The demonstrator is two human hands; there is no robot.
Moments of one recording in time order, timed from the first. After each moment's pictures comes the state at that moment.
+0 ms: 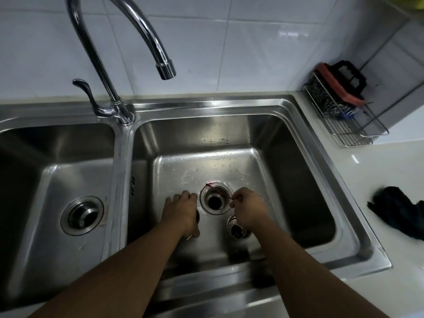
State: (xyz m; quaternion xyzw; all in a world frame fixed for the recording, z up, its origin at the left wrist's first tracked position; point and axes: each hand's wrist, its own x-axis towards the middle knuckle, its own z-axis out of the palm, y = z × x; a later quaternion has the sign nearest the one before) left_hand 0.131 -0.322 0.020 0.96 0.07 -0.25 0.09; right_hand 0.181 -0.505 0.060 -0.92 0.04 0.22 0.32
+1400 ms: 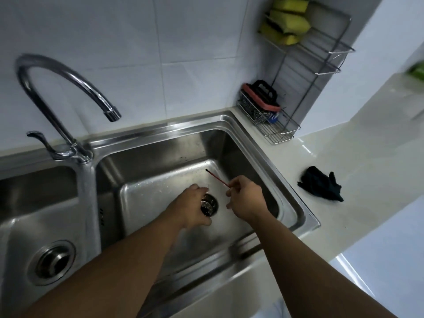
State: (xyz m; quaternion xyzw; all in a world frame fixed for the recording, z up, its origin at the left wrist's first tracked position) left_hand 0.164 -0.391 0.110 0.94 -0.12 -0.17 0.27; right_hand 0.157 -0.570 0.161 -0.89 0.12 0.11 0.43
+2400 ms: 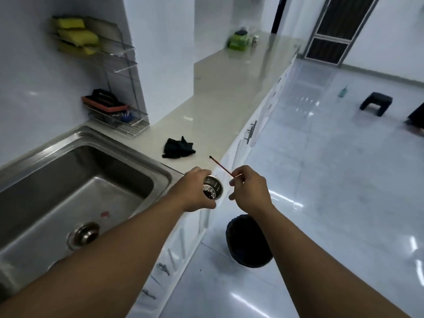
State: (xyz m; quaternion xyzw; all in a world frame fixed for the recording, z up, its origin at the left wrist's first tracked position) left_hand 0.032 -0.668 0.214 0.87 -0.40 -0.15 0.25; right_hand -0.095 -0.792 0.245 -0.82 0.36 -0.12 0.44
